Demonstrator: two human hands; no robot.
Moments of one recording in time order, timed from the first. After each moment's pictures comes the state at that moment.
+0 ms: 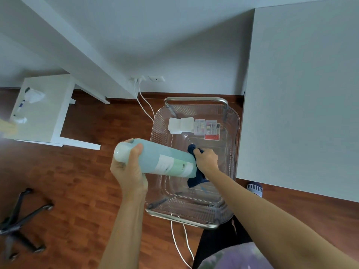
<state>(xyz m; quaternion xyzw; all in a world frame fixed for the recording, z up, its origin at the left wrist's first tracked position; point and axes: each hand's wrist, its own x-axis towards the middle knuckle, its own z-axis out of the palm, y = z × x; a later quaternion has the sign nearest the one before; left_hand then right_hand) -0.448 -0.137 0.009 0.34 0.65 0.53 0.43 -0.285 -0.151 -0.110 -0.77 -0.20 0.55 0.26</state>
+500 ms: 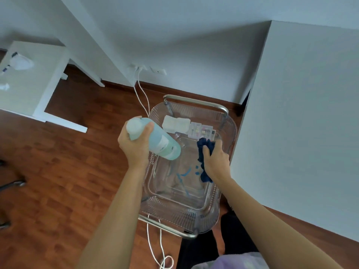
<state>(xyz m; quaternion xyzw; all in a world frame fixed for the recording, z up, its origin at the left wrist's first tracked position) -0.415 -0.085 -0.035 0.40 0.67 0.53 0.35 -0.229 -0.155 -0.098 -0.79 -0.38 0.43 0.22</state>
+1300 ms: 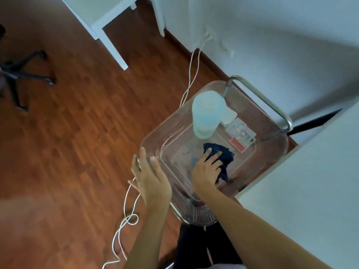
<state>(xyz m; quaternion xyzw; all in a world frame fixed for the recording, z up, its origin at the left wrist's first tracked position) -0.396 -0.256 -0.059 0.20 0.92 0.29 0.18 -0.312 -0.193 -0.180 -0.66 -0.69 0.25 -0.18</state>
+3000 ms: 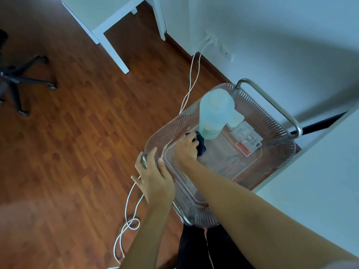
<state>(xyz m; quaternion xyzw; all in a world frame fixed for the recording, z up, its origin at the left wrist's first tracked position) -0.402 -0.239 -0.060 0.24 0.92 0.27 0.18 -0.396 -0.132 -0.166 -0.56 -0.77 0.23 -0.20</state>
